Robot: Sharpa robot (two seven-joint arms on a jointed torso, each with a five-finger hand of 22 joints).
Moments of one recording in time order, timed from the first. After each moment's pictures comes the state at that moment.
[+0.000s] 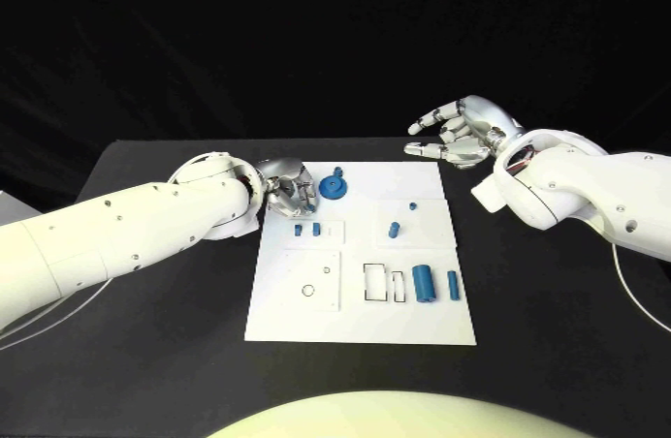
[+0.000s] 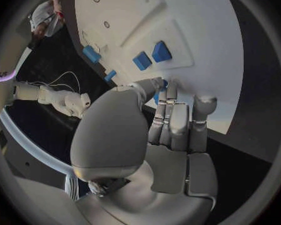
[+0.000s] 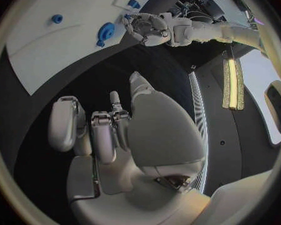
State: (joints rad) left arm 1.23 -0.64 -0.05 1.29 -1.28 -0.04 -0.10; left_hand 1.44 -0.21 0.63 0.07 0.17 0.94 0.14 0.40 0.33 0.98 0.08 0.58 0.17 1.35 0.01 1.41 0.99 0.14 1.16 0.12 1.23 1.01; right arm 1.37 -0.93 -0.16 1.55 -0.80 -0.47 0.06; right_hand 1.42 -0.13 0.06 0.29 0.20 0.88 0.16 0.18 0.38 1.47 0.08 1.48 1.31 1.47 0.00 1.54 1.31 0.07 1.42 0.11 1.21 1.31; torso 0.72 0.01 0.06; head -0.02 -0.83
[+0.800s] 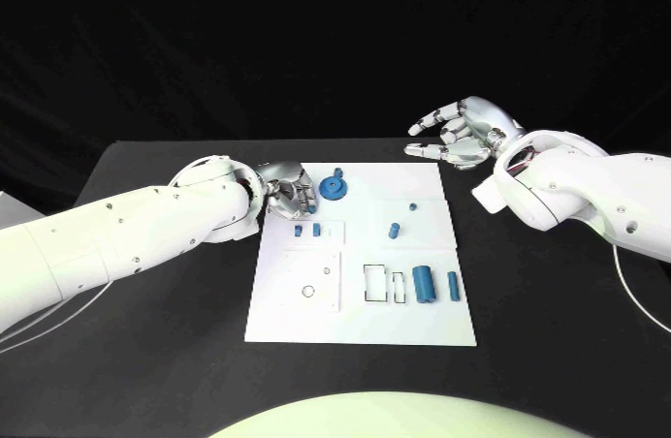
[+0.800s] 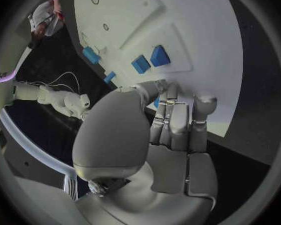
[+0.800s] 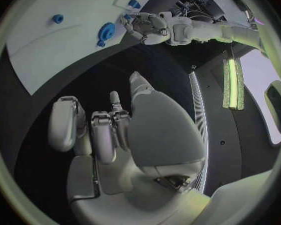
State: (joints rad) left arm 1.22 -0.64 -0.06 1.28 -1.27 -0.04 -0.10; left_hand 1.44 -0.21 0.64 0.06 0.17 0.92 0.15 0.35 0.31 0.99 0.08 0.56 0.16 1.35 0.01 1.41 0.98 0.14 1.16 0.12 1.23 1.01; right arm 1.37 -0.93 -0.16 1.55 -0.80 -0.47 0.06; right_hand 1.42 -0.13 0.06 0.29 0.20 0.88 0.16 0.18 0.38 1.47 0.08 1.48 1.31 1.47 0.00 1.54 1.31 0.07 1.42 0.11 1.21 1.31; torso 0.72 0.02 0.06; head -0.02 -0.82
